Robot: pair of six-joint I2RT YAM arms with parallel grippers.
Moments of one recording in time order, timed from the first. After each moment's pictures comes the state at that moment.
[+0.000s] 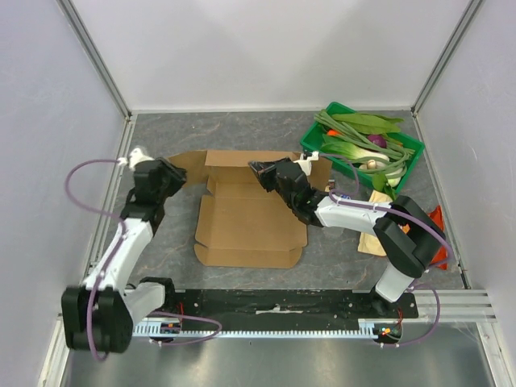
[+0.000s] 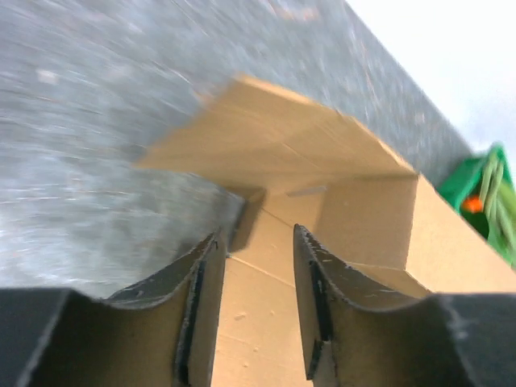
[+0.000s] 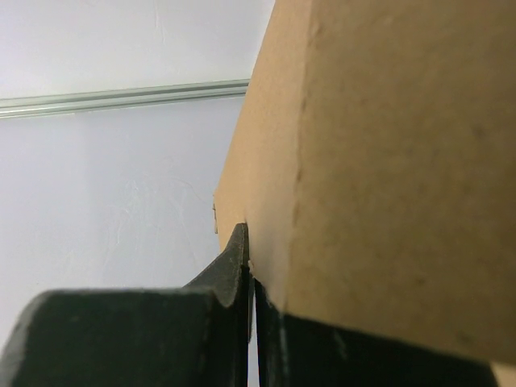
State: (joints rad) left arm -0.11 1.13 0.69 -0.05 -0.08 -0.74; right arm 0.81 1.68 0.96 0.47 0.37 1.57
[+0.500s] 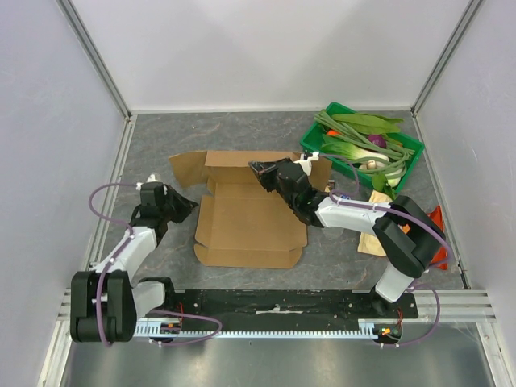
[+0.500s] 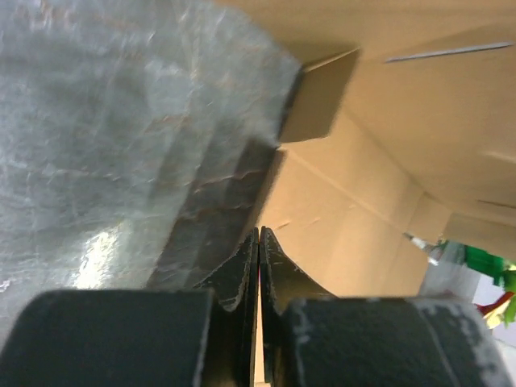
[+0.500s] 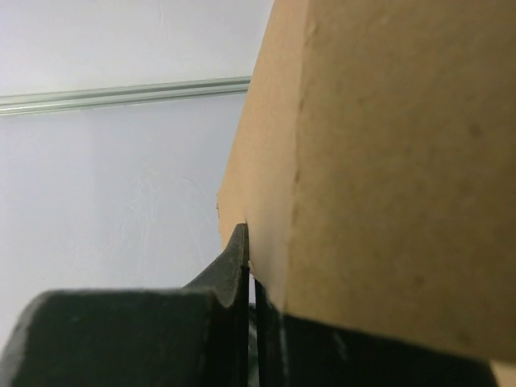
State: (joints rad) left arm 0.01 1.09 0.47 -0.03 0.22 -0.79; right arm 0.81 1.68 0.94 0.50 0.35 1.57
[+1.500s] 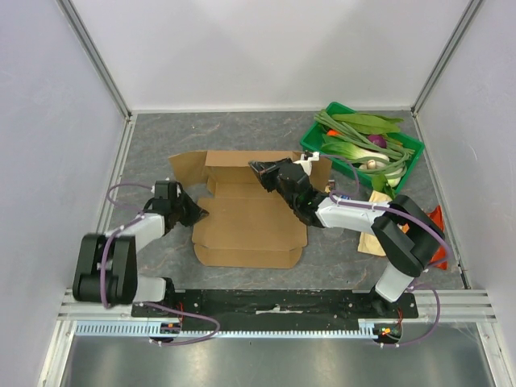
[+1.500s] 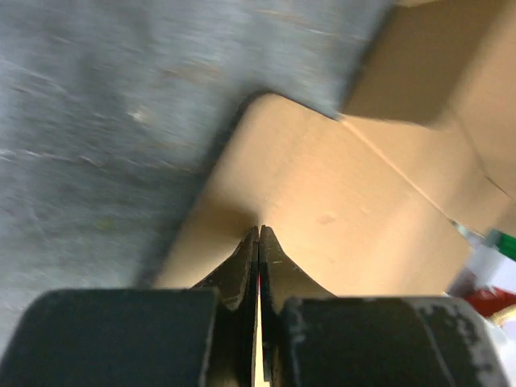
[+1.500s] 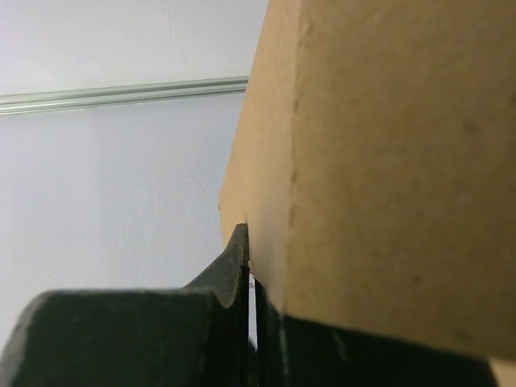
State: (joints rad) left arm -0.06 1.31 0.49 -0.02 0.26 -0.83; right arm 0.80 1.69 0.93 0.54 0.34 1.57
